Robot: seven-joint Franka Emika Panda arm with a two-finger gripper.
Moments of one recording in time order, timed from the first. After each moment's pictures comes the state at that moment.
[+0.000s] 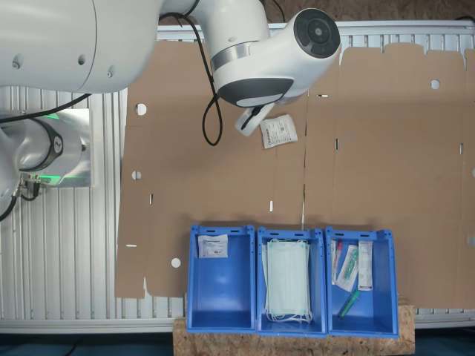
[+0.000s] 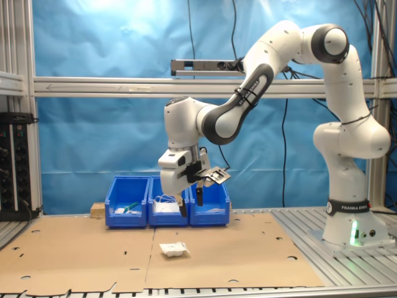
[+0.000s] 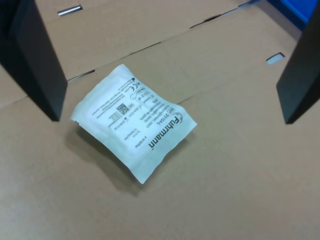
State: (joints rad) arm 0.44 0.23 -0.29 -2.15 -0.06 2.22 -1.44
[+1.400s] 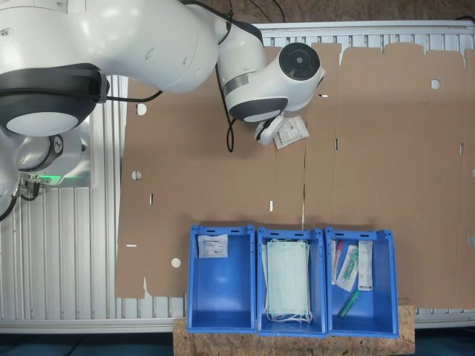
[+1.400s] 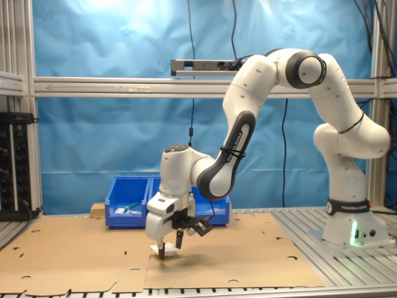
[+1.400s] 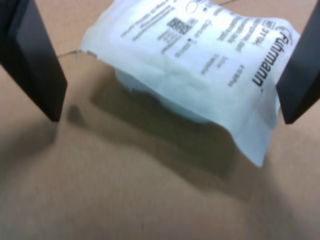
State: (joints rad) arm 0.41 0.59 -0.29 -2.09 -0.06 2.69 -1.44
